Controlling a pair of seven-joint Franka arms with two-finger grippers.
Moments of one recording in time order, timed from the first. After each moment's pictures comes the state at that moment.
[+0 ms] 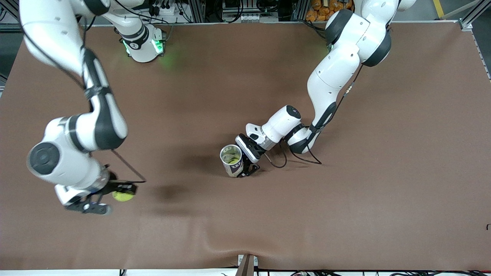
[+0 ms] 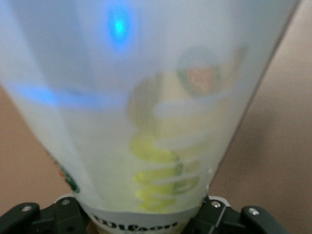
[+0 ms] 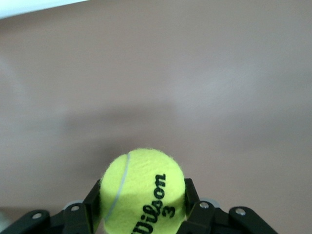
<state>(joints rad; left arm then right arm) -0.46 1.15 -0.27 -1.47 0.47 3.52 -0.04 0.18 0.62 0.06 -1.31 0.00 2.00 0.43</state>
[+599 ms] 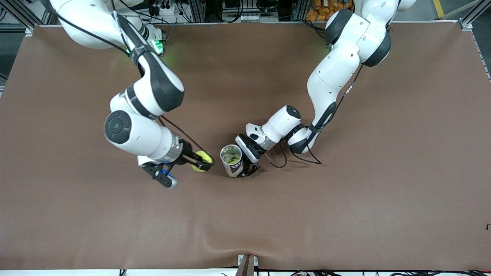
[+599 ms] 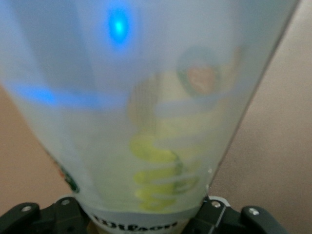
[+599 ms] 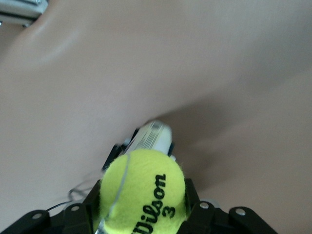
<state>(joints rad) -0.46 1.15 -0.27 -1.47 0.47 3.52 -0.04 0.23 0.61 0.32 -1.30 0.16 2.01 1.05</state>
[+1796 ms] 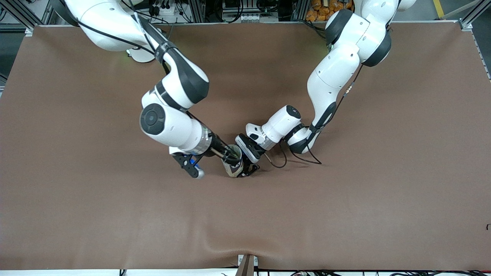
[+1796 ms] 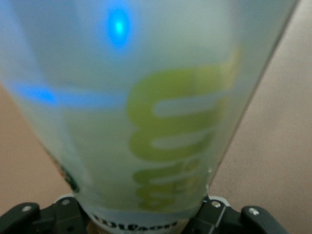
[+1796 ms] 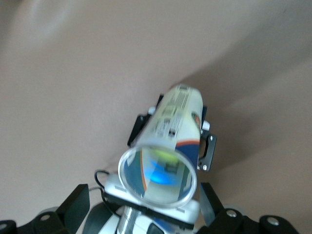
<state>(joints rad) -0.46 1.15 -0.27 -1.47 0.47 3.52 -0.04 0.26 0.66 0.35 -1.30 0.17 2.12 1.19</state>
